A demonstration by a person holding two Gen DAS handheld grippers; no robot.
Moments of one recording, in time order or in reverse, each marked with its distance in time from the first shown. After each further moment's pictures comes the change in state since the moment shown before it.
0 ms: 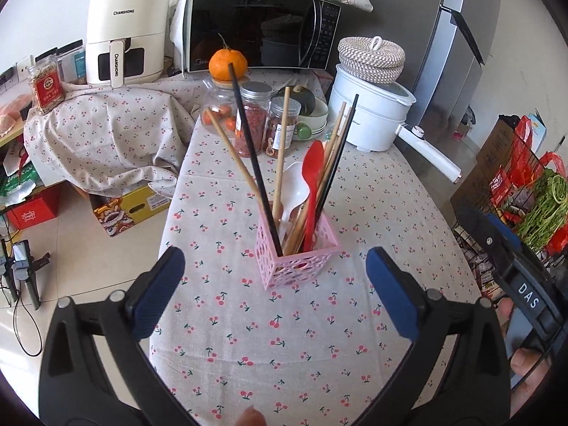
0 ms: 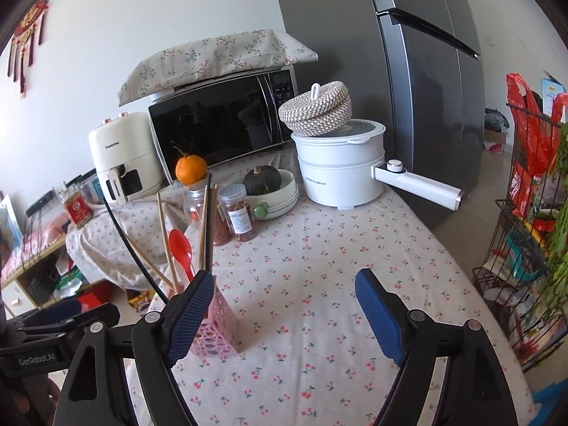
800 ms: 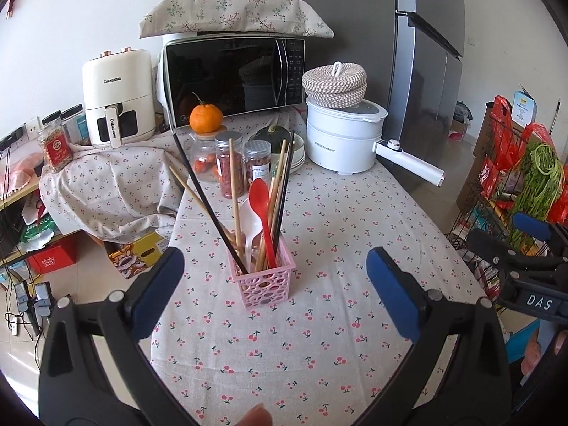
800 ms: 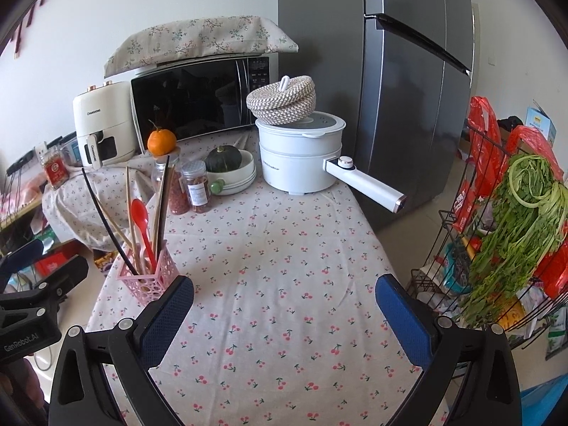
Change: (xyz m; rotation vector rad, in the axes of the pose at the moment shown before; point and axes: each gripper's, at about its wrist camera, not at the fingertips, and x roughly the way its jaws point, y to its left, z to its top) left arm -0.034 -0.067 -0.009 0.129 -0.156 0.072; right arm -0.050 -0.042 0.009 -0.111 0.084 -0.132
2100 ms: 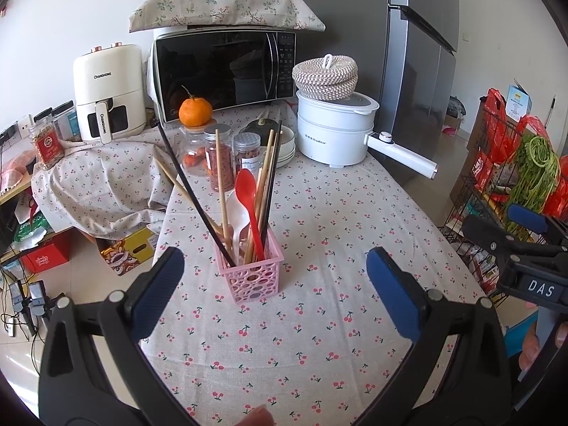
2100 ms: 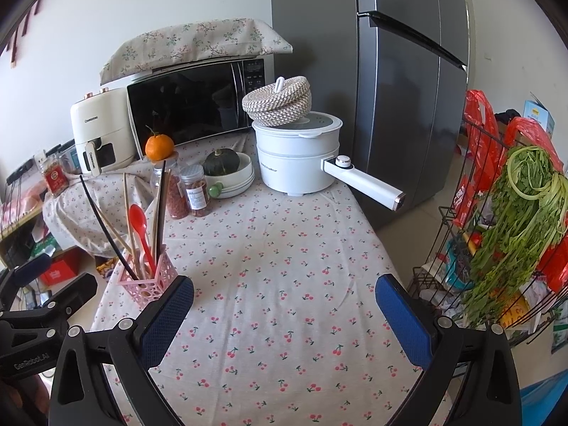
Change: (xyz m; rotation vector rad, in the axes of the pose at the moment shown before) left arm 0.003 -0.010 -0.005 0.006 0.021 -0.022; right arm 0.002 -0.004 -0.001 0.032 -0.003 0.008
